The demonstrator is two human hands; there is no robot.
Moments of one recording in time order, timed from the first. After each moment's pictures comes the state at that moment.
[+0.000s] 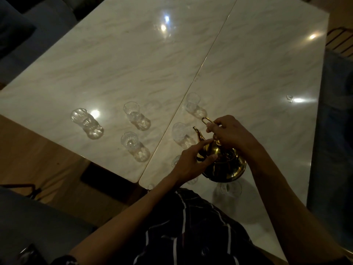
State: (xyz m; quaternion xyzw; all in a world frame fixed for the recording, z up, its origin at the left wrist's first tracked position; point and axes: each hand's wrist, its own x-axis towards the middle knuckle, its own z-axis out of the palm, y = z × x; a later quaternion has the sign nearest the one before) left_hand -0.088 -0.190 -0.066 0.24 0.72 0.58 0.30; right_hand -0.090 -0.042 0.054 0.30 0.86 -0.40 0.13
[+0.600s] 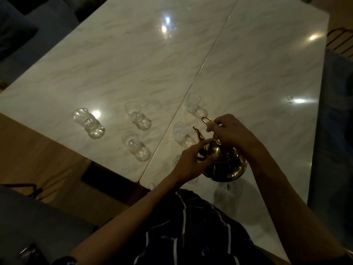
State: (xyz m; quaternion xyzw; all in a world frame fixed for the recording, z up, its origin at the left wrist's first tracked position) left_hand -0.084 -0.193 -0.059 0.24 0.72 0.58 0.29; right_hand -0.090 -0.047 0.063 0.29 0.86 -0.39 0.14
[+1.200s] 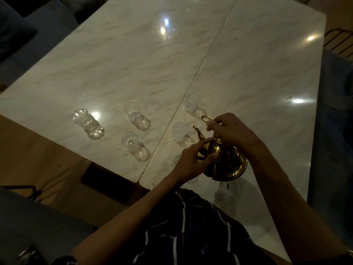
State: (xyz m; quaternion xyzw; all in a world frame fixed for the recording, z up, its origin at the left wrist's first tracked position) left_hand -0.083 -0.192 -0.055 0.24 0.72 0.58 0.29; right_hand -0.088 -0.048 0.070 0.29 0.87 -0.39 0.13
